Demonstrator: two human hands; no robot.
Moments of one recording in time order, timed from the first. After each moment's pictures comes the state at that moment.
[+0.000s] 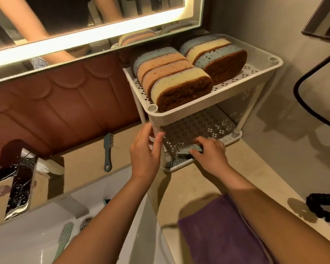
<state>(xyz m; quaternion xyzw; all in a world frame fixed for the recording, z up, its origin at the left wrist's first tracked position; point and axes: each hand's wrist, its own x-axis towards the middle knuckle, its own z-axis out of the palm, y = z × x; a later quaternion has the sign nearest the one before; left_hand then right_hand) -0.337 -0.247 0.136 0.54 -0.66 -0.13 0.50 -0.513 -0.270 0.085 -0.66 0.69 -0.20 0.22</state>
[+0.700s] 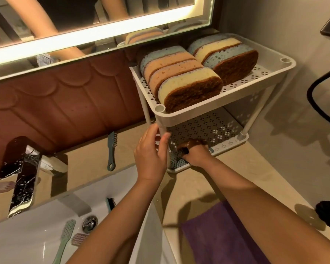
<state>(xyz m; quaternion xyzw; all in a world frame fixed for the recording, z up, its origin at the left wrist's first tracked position) -0.340 -0.246 0.134 0.56 -0.65 -0.13 0.50 -0.476 -0.313 0.059 -0.74 0.64 -0.04 0.22</state>
